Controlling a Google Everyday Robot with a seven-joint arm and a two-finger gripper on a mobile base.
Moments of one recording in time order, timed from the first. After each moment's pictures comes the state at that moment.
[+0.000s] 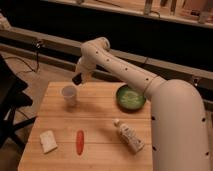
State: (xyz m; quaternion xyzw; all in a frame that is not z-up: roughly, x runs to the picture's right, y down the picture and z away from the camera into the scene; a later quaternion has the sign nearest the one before) arm -0.148 -0.070 0.825 -0.13 -0.27 -0.26 0.92
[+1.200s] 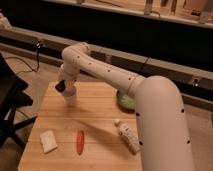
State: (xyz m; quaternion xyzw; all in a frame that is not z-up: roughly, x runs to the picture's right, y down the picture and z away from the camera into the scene) arm -0.221 -0.027 0.812 -0.16 -0.30 -0.28 0.90
